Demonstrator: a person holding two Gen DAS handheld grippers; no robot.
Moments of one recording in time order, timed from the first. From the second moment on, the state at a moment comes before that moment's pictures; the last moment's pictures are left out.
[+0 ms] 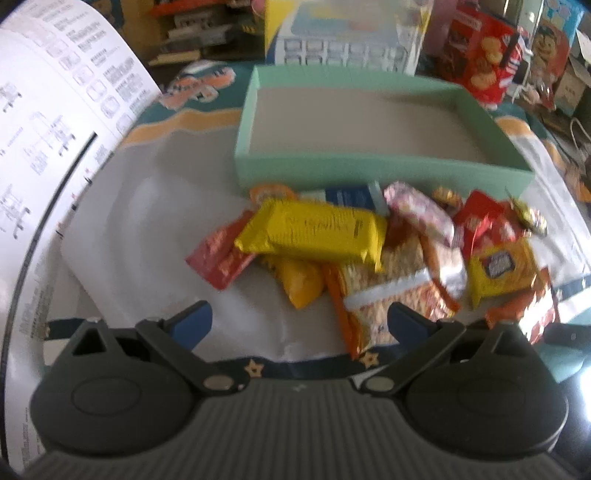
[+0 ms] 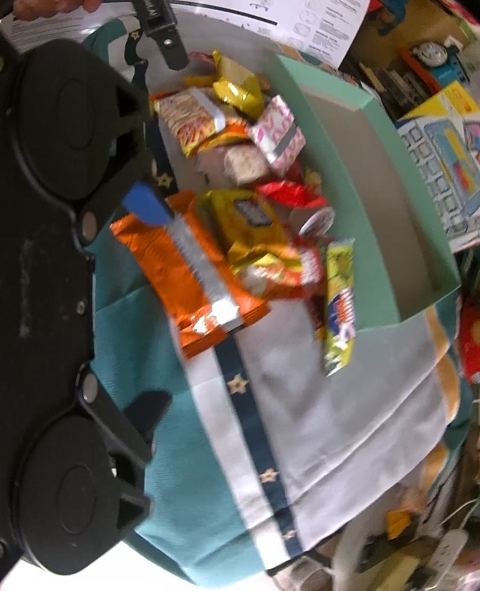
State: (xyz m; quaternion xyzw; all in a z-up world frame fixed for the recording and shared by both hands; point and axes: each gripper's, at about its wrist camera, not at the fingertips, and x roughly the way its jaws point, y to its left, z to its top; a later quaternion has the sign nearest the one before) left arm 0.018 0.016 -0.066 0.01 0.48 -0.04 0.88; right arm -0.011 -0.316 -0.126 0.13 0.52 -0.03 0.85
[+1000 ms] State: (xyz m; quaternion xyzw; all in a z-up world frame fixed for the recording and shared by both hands) left arm 0.075 -0.039 -0.112 -0.11 0.57 -0.07 0.81; right arm 0.013 -0.337 -0.150 0.08 0.48 0.00 0.87
